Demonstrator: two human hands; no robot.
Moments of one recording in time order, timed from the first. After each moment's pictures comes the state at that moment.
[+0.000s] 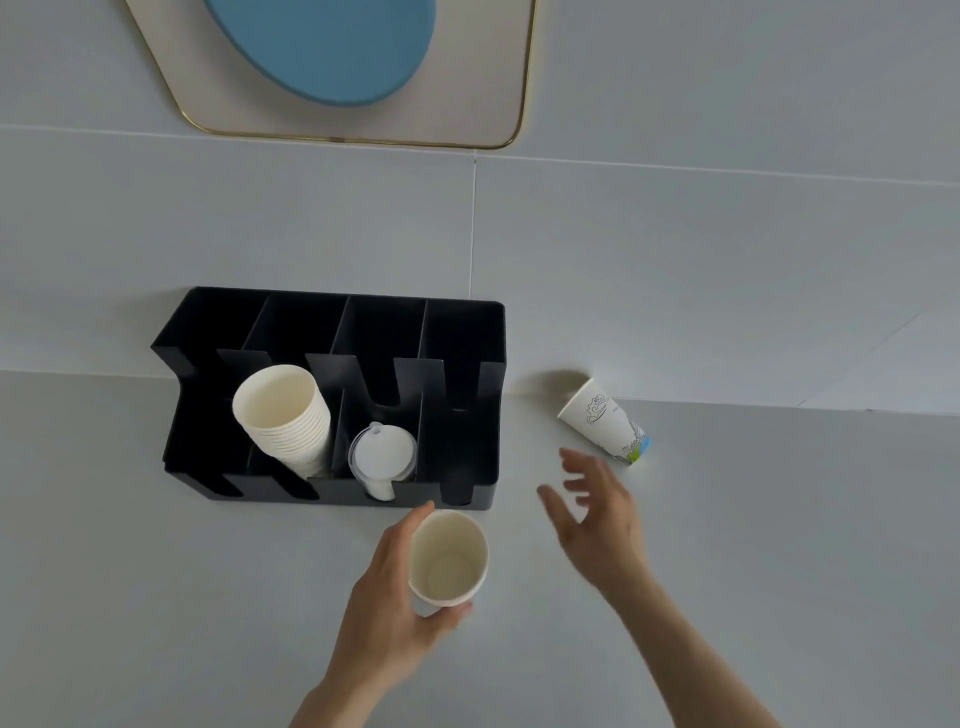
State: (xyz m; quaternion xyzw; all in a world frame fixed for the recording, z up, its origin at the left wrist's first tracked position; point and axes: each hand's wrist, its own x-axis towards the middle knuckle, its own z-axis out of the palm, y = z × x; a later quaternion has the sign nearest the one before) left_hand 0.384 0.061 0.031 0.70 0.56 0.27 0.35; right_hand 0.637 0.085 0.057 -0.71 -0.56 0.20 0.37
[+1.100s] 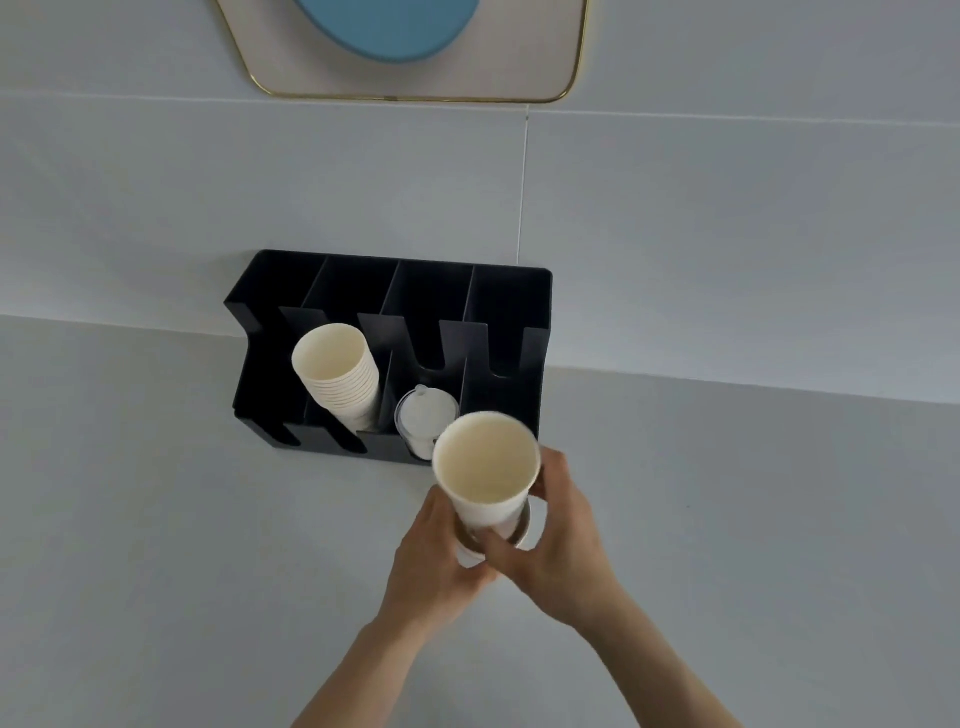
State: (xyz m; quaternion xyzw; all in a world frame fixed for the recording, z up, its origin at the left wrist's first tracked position) left_hand 0.401 0.053 0.036 0.67 0.61 0.24 0.35; right_hand 0.565 0.046 0.094 -0.55 -0.61 0.38 0.42
